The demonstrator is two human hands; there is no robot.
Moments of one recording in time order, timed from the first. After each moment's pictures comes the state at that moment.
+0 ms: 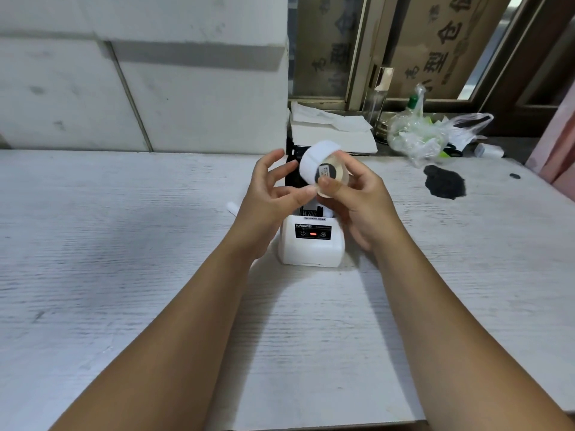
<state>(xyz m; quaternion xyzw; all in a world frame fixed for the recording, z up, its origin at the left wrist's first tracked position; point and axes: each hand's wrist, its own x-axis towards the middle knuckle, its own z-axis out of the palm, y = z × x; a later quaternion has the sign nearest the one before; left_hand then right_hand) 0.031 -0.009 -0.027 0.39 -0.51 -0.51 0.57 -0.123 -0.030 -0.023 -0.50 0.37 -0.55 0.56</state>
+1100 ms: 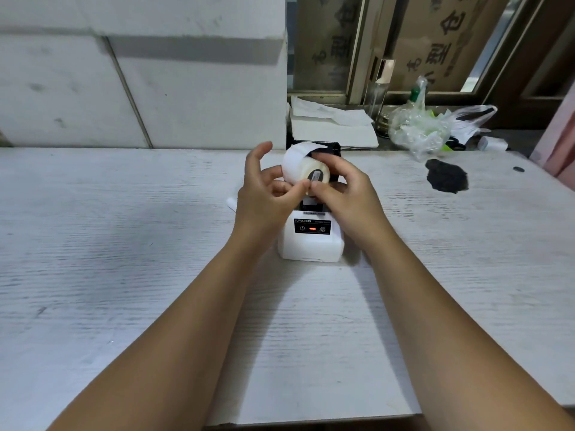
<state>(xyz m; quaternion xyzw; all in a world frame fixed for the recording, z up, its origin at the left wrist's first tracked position) 0.023 -0.010 -0.032 0.50 -0.51 -0.37 0.60 -0.114 -0.026 -0.030 -0.62 0.44 -0.50 0.42</state>
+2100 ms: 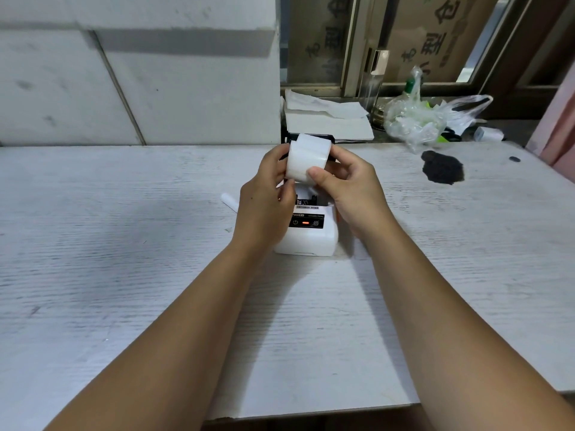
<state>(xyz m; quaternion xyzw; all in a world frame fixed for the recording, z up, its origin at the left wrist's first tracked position) 0.015 -0.004 -0.036 0.53 -0.63 -0.22 0.53 -0.118 -0.031 -0.027 -0.57 0.43 -0.52 0.48</state>
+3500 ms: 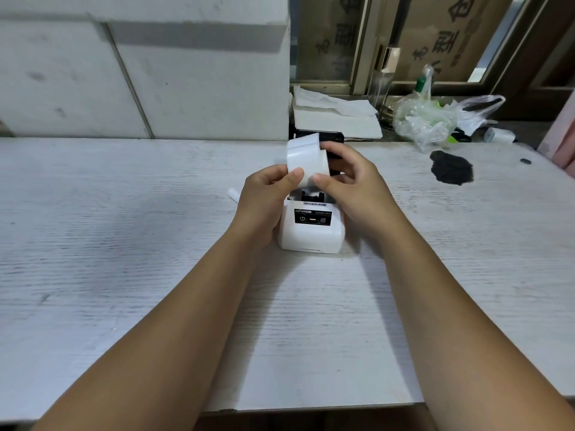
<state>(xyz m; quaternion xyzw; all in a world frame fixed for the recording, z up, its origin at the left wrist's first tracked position) 0.026 -0.009 -0.033 0.49 -0.46 -0.51 0.55 -0.122 -0.024 -0.024 -0.64 0.48 -0.45 0.40</state>
